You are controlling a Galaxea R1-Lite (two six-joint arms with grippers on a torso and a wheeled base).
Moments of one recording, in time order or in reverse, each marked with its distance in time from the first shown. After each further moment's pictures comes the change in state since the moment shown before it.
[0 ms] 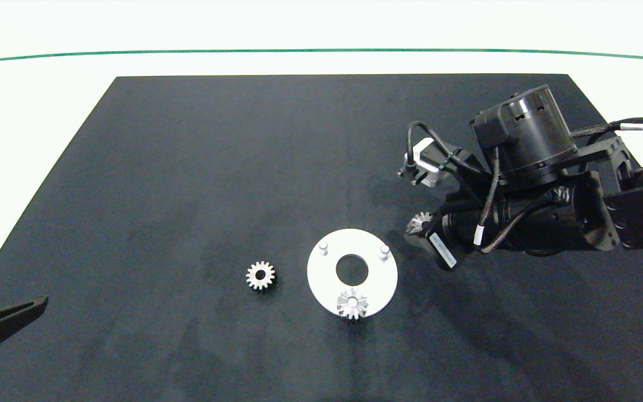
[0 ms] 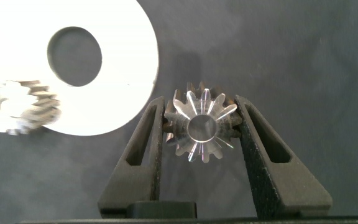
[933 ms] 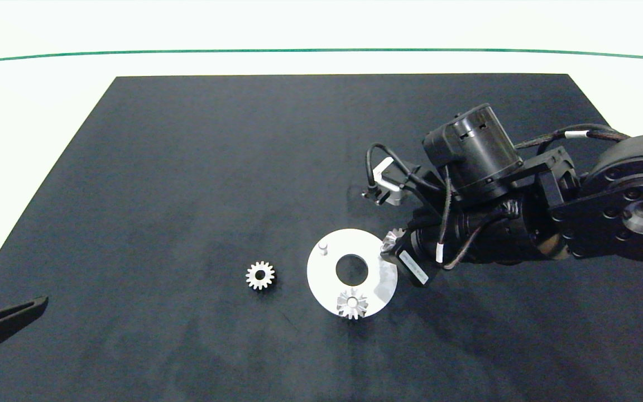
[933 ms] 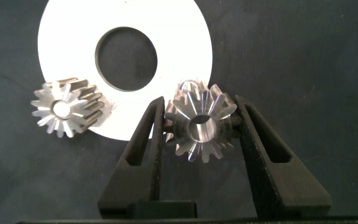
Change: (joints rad) left arm 0.000 0.000 0.000 0.000 0.000 0.000; right arm 0.082 0.080 -0.076 0.071 -0.006 0.003
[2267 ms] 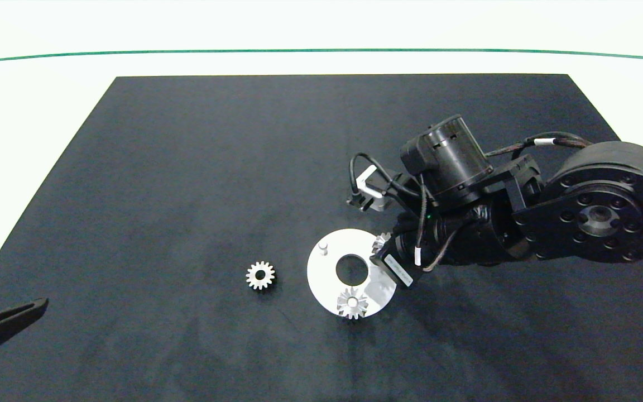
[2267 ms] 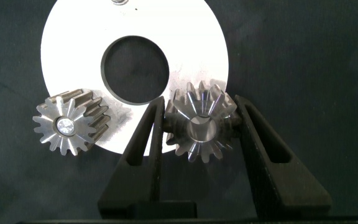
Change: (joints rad) left arm -0.001 -0.002 0.002 0.000 0.000 0.007; right arm 0.010 0.059 -0.038 0.000 0.000 -0.001
